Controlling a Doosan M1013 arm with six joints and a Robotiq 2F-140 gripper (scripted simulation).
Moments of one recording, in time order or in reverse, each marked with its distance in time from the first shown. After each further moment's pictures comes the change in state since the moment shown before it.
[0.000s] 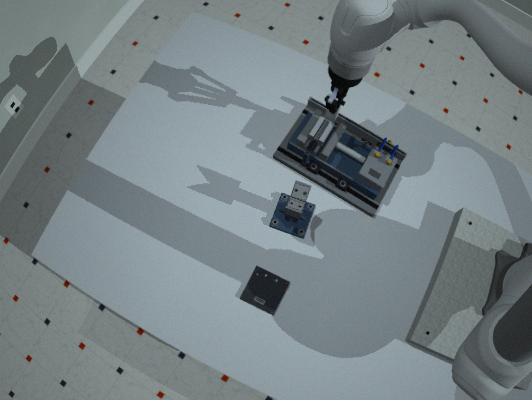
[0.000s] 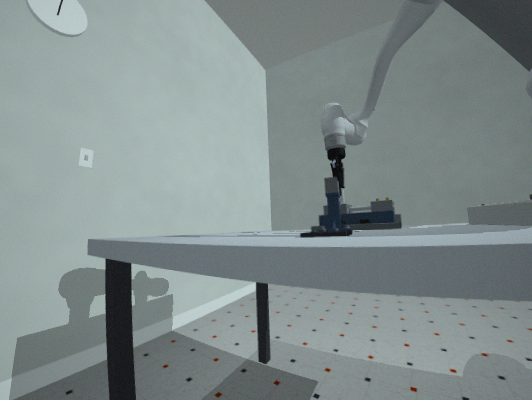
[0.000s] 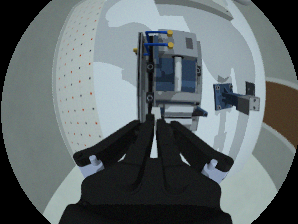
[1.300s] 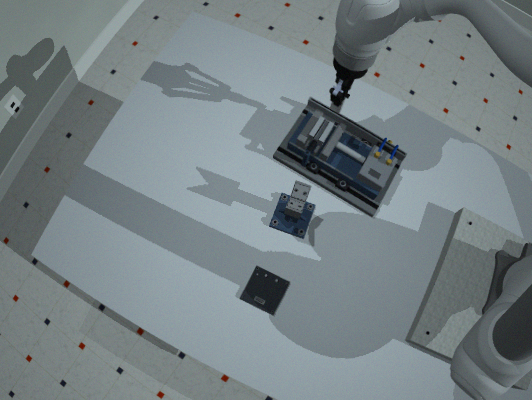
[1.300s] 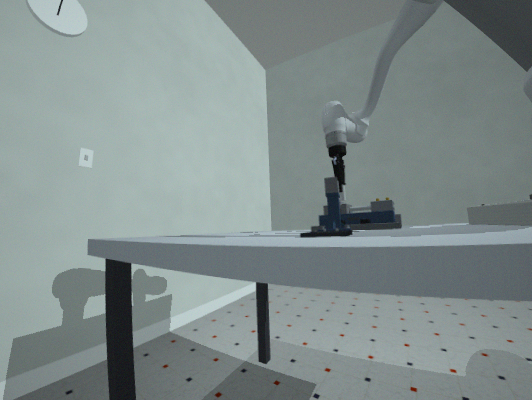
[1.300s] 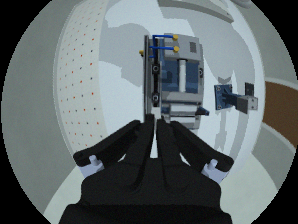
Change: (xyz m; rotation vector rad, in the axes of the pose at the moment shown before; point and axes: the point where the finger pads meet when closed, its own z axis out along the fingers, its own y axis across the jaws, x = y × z) arm 0.002 -0.015 -0.016 -0.001 0.002 0.000
